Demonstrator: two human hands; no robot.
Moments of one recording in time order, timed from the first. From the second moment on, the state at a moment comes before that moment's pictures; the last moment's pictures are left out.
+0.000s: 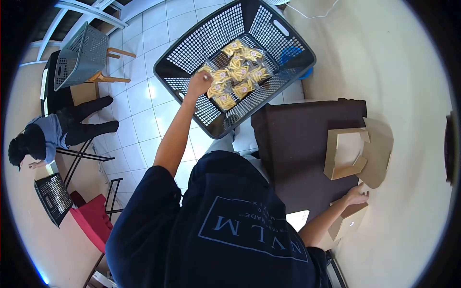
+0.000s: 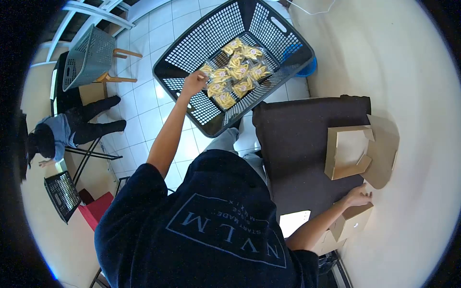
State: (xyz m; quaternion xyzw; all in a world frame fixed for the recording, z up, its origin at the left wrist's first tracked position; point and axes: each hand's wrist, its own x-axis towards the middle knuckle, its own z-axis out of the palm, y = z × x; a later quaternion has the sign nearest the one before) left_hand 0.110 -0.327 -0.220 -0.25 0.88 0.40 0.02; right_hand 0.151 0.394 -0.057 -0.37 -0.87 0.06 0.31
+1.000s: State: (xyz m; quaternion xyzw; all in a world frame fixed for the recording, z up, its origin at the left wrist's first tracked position) left_hand 0.045 -0.327 -0.275 -0.27 0.74 0.60 0.16; right_hand 0.236 0.139 -0.053 -0.29 -0.83 0.46 -0.13
